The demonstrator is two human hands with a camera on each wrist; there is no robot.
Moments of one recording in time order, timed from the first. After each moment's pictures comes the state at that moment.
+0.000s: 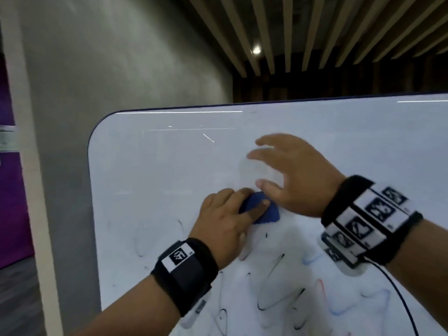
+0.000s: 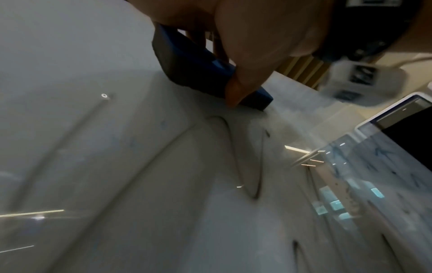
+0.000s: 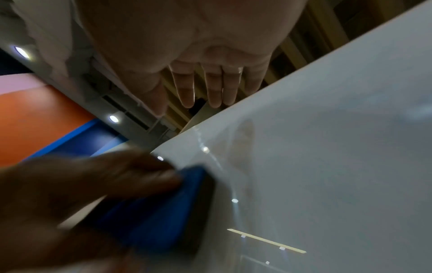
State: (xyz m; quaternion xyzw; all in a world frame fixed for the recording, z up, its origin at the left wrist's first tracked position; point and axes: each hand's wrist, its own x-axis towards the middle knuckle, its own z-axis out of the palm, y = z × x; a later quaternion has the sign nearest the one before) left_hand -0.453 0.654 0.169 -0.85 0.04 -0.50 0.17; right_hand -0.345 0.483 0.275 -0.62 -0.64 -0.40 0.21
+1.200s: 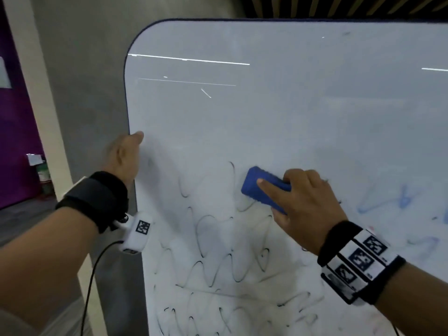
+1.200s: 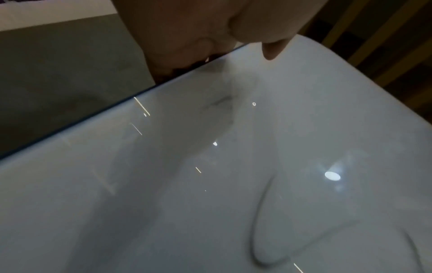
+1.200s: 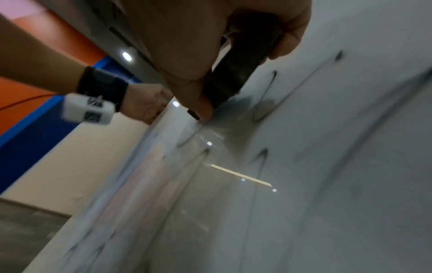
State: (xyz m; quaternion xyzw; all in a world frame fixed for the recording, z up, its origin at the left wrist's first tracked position) left_hand -0.613 0.878 0.148 -0.61 -0.32 -0.54 -0.48; right_hand -0.405 0.557 0.113 -0.69 -0.57 -0.43 0.12
